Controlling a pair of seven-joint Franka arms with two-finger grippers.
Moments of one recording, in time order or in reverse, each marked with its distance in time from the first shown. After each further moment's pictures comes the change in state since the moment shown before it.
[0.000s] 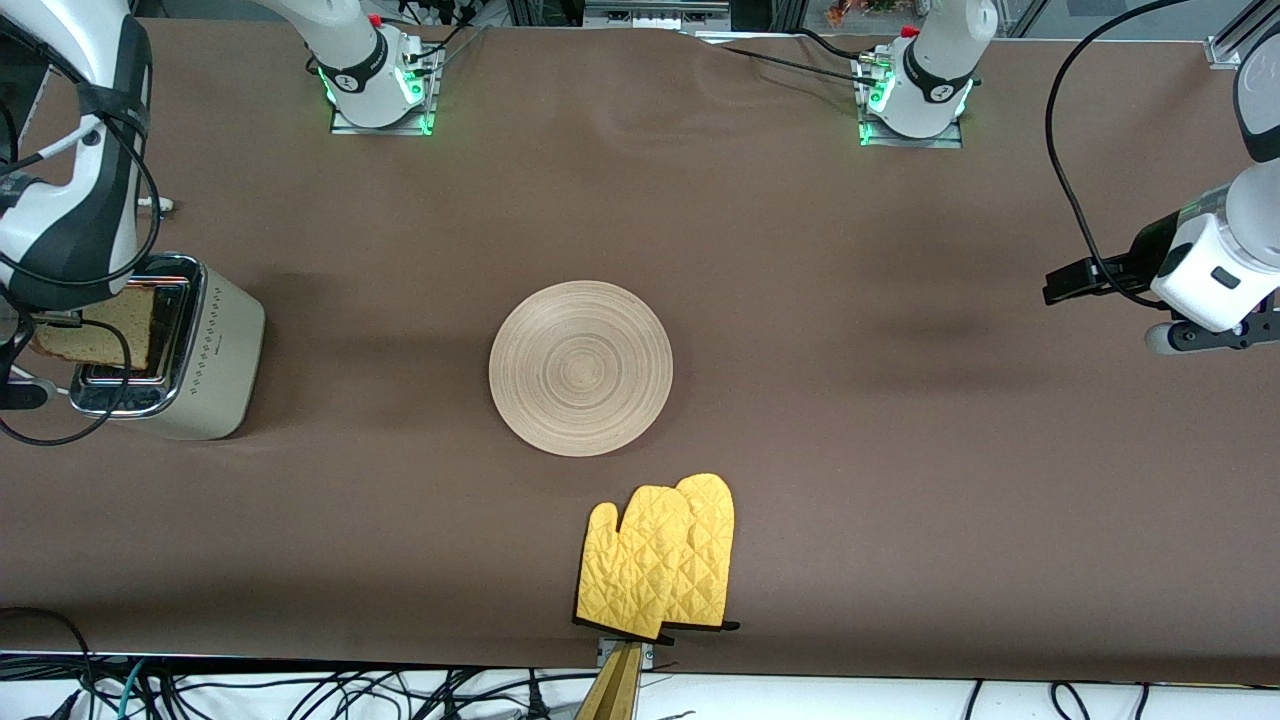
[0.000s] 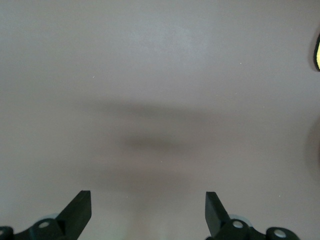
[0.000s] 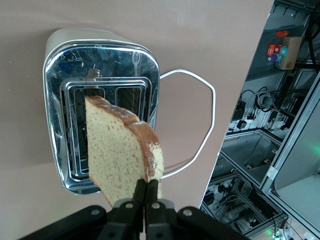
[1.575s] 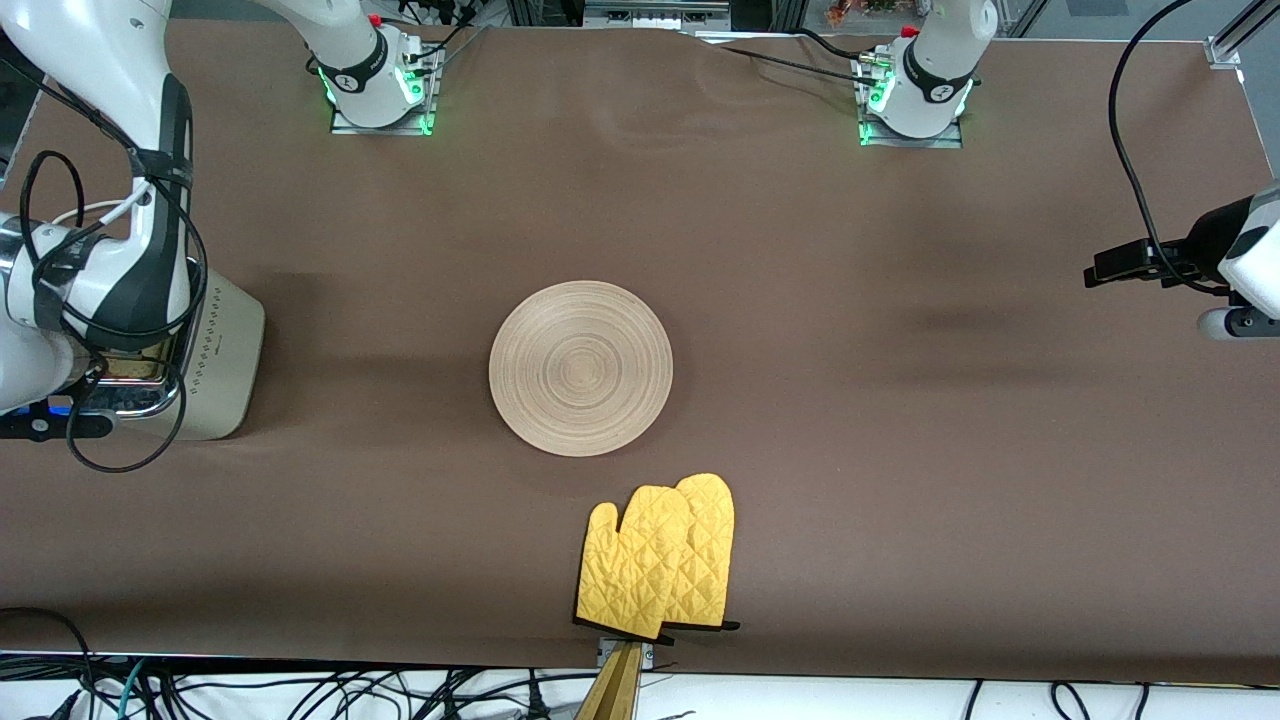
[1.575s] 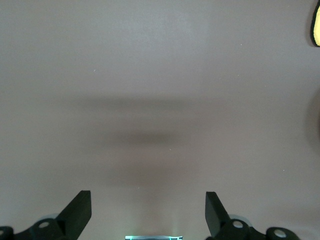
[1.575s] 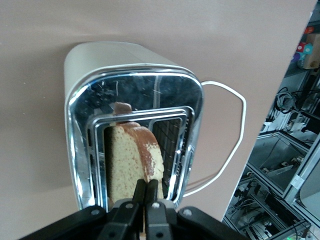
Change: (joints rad) left arm 0.100 -0.001 0.004 0.010 -0.046 -0.064 0.185; right arm -0.001 0.092 0.002 -0.062 0.111 0.109 0.054
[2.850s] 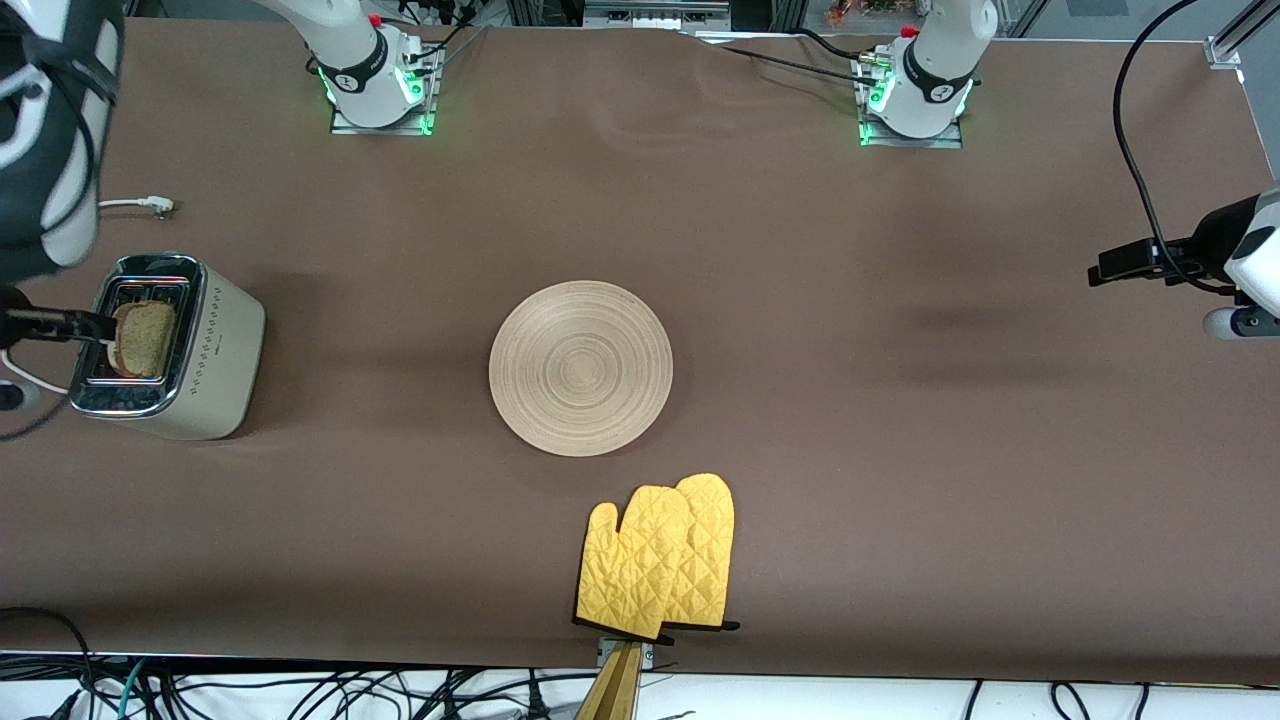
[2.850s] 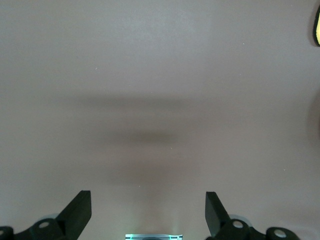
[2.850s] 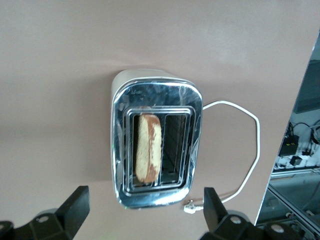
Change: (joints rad) left arm 0.005 0.000 0.001 0.000 0.000 -0.004 0.000; right arm 0.001 -0.190 -0.013 0.059 0.109 -0.075 -0.084
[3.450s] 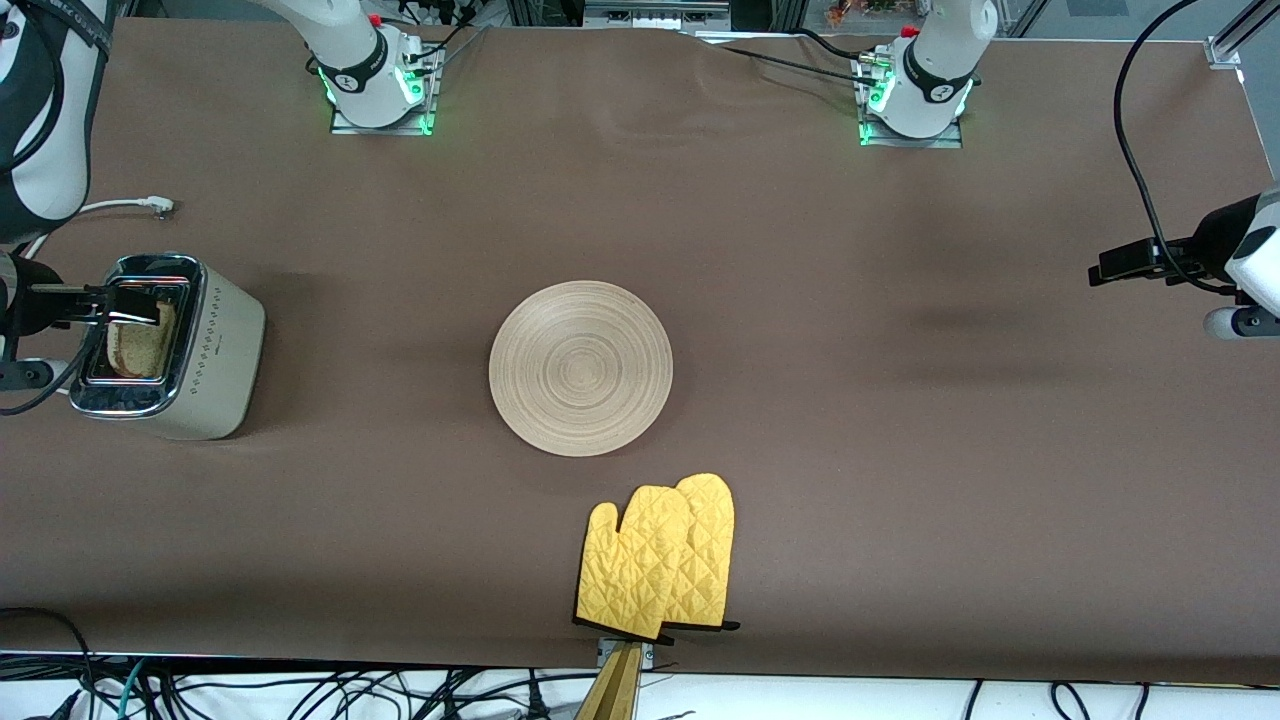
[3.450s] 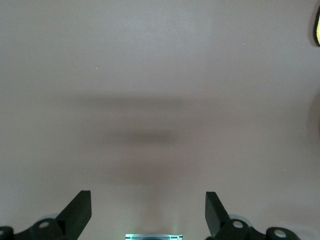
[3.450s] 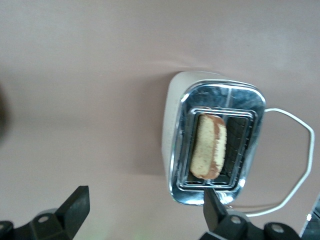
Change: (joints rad) left arm 0.002 0.000 0.000 0.000 0.000 -0.001 0.000; right arm 0.037 -0.014 0.016 0.019 0.150 -0.074 -0.005
